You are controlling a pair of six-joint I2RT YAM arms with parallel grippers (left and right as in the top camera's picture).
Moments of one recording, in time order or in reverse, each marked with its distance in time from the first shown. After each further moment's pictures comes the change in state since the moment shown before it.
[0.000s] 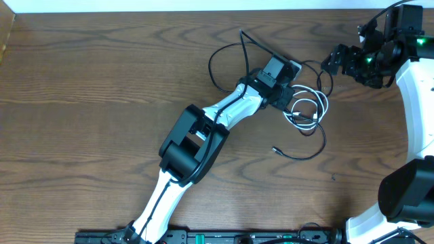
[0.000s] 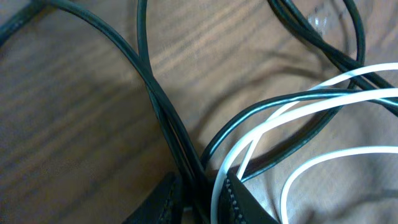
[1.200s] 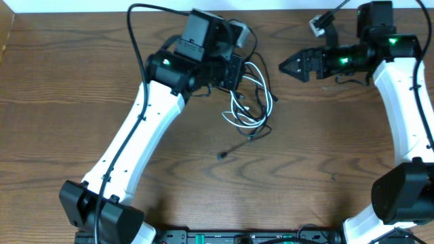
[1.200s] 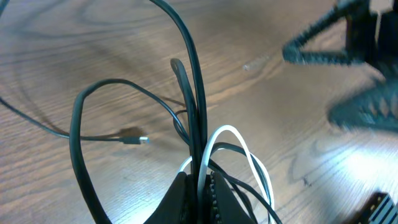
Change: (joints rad) left arm 0.251 -0.672 -0.035 -0.565 0.166 -0.043; right arm 0.149 0.000 0.000 0.068 -0.516 -0.325
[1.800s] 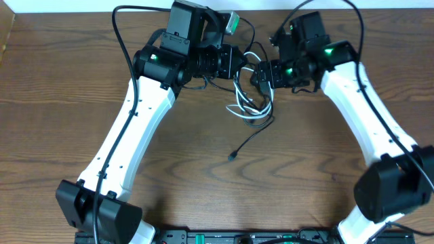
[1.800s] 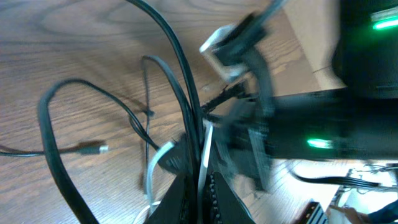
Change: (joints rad) left arm 0.064 0.002 0.000 0.094 0.201 -0.130; right arm 0.275 0.069 -0.053 0.092 0.615 0.406
